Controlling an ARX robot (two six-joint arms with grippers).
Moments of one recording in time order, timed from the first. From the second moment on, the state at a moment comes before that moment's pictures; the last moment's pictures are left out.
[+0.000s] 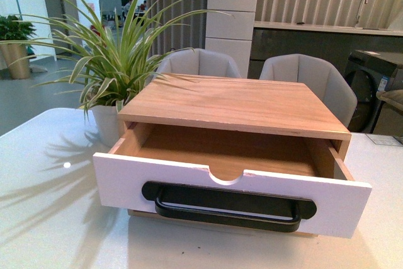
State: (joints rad) left arm 0.00 0.34 0.01 0.34 0.00 -0.01; right arm 0.00 0.04 0.02 0.01 0.00 0.00
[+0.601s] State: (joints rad) left arm 0.00 0.13 0.01 0.11 0.00 -0.01; right arm 0.00 0.01 0.02 0.00 0.00 0.00
